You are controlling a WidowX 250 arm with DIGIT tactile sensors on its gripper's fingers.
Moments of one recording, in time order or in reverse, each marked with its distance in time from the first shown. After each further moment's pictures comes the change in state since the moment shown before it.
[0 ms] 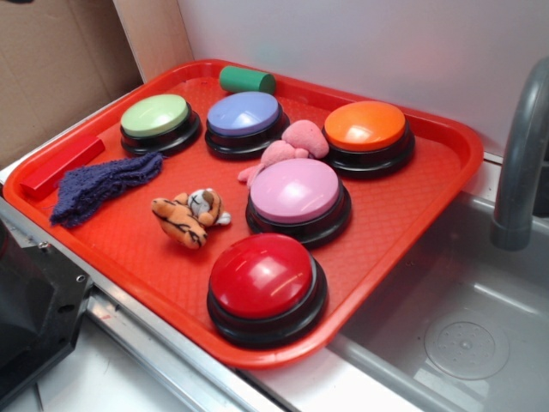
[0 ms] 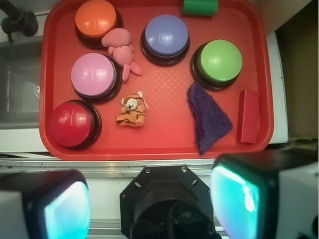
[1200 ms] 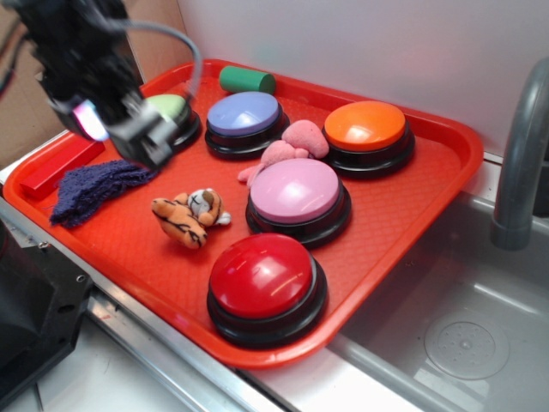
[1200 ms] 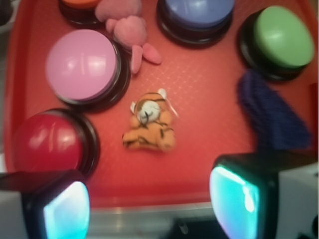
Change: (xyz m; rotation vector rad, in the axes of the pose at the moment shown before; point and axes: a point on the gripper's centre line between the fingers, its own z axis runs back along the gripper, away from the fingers) arm 0.019 -0.027 -0.136 -0.043 -0.036 0.068
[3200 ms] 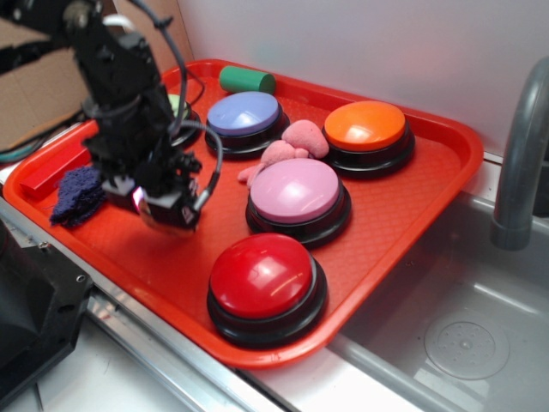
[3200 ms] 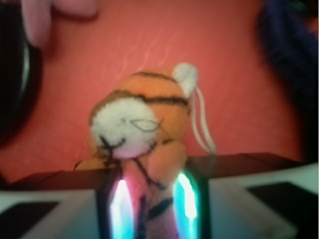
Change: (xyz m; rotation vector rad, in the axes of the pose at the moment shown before) arm 0.013 0.020 -0.047 0.130 0.047 0.216
